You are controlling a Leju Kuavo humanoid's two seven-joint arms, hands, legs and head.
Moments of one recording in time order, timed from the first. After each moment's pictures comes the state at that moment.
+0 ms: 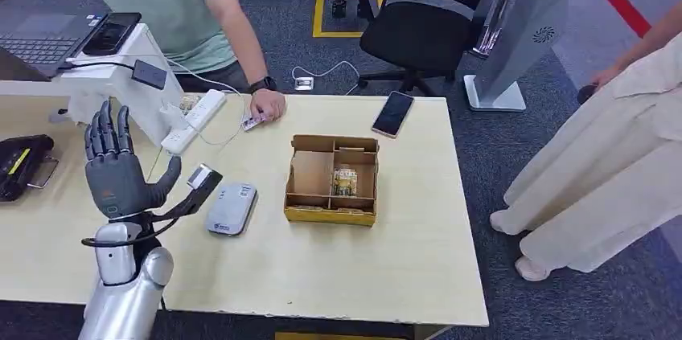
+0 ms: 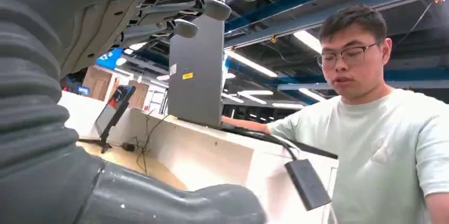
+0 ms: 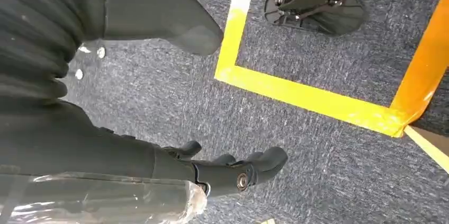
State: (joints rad) left arm -0.22 0.02 0.00 -1.39 -1.36 0.69 -0.13; right arm -0.02 0.17 -0.70 -0.19 1.16 -0.28 -0.37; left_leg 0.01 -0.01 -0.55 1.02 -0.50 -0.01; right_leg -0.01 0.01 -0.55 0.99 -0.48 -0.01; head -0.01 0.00
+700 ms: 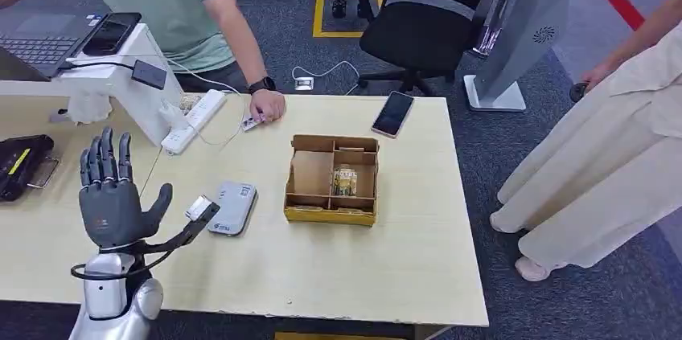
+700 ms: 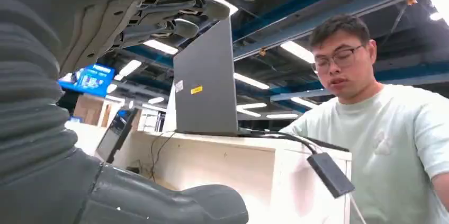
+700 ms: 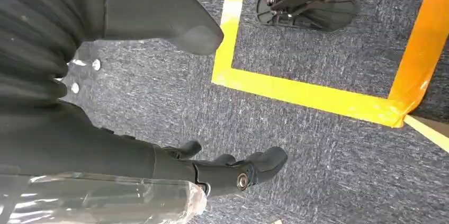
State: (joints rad) left arm -0.06 0.06 -0.01 -1.52 -1.45 0.69 -0.11; right arm -0.02 0.17 -0.74 -0.20 1.13 -0.29 -0.40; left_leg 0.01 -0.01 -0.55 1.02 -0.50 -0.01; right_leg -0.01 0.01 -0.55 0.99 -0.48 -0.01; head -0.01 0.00
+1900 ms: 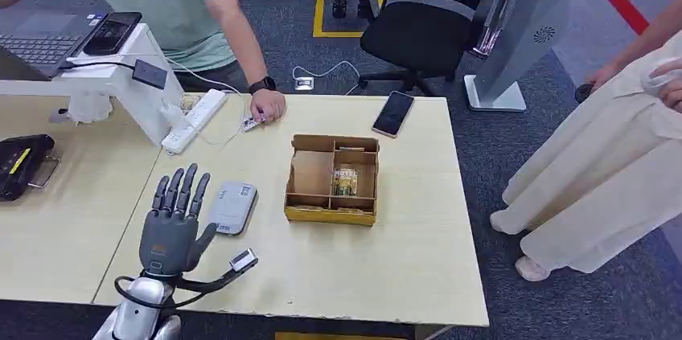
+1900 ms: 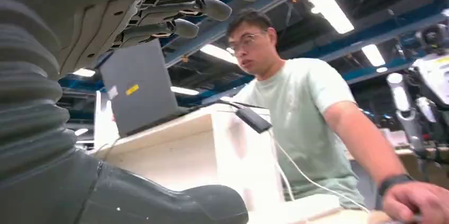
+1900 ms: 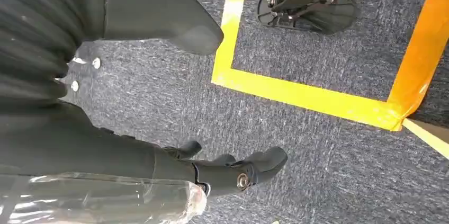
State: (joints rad) left arm -0.02 0.18 -0.30 -1.41 -1.54 0.68 0.00; right arm -0.02 0.17 -0.75 -0.20 1.15 -0.27 -0.39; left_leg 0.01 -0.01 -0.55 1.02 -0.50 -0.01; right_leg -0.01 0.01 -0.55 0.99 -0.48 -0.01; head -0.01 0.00
